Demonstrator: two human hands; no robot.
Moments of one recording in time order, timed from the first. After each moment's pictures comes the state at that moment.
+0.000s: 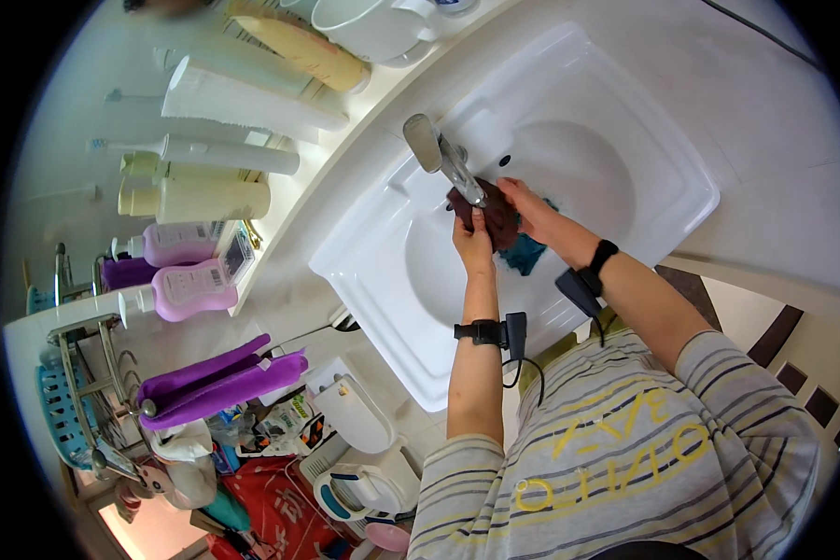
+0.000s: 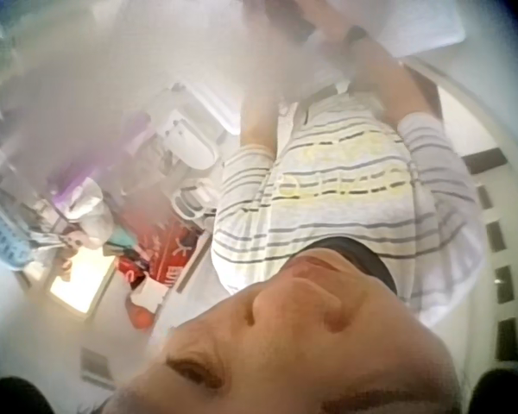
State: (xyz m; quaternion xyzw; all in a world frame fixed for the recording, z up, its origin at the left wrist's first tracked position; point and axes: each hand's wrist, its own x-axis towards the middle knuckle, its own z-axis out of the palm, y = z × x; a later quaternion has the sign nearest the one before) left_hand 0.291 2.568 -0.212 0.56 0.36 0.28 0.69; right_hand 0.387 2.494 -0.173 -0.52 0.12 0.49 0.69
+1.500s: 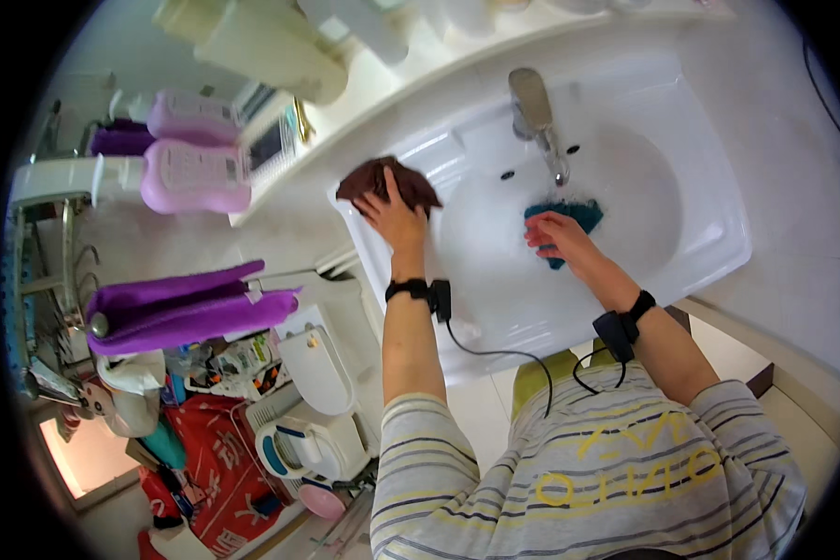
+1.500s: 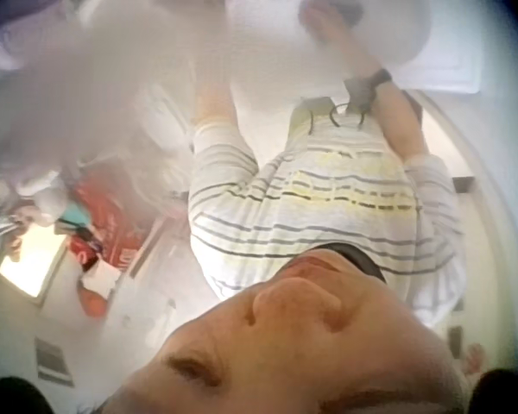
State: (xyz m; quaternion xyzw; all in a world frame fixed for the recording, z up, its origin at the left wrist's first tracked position) left_hand 0.173 2.732 -0.210 0.85 0.51 0.12 0.00; right_hand 0.327 2.493 -0.195 -0.60 -0.03 0.59 0.54
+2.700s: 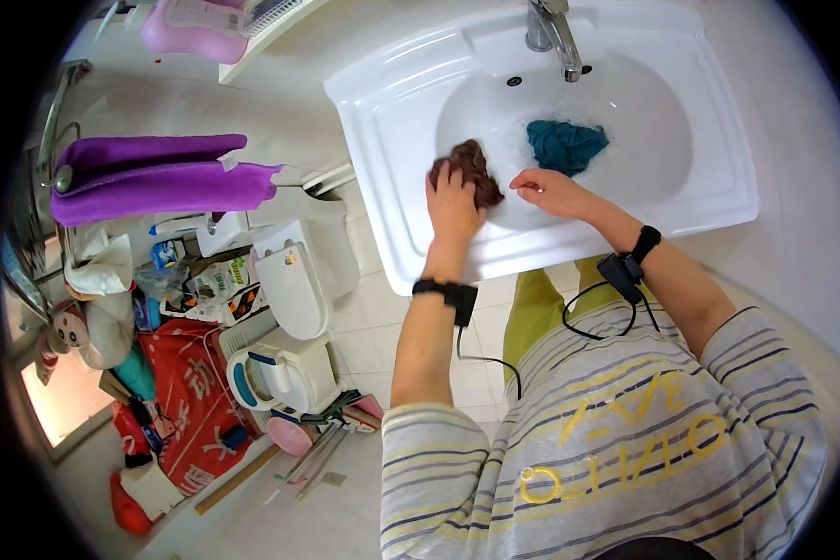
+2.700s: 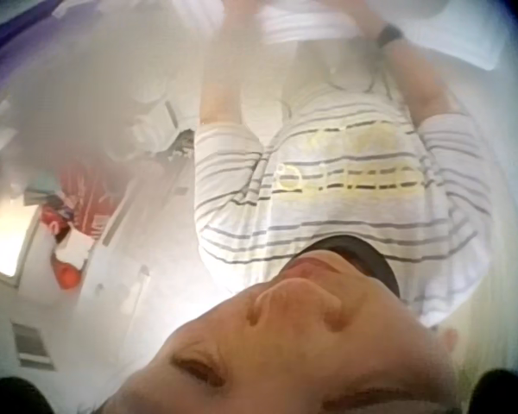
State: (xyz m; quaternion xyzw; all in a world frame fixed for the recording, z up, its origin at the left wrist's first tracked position) left_hand 0.085 2.566 -0.221 0.95 0.31 0.01 0.07; right_hand 0.270 2.455 -0.227 -0.64 -0.49 0.48 0.34
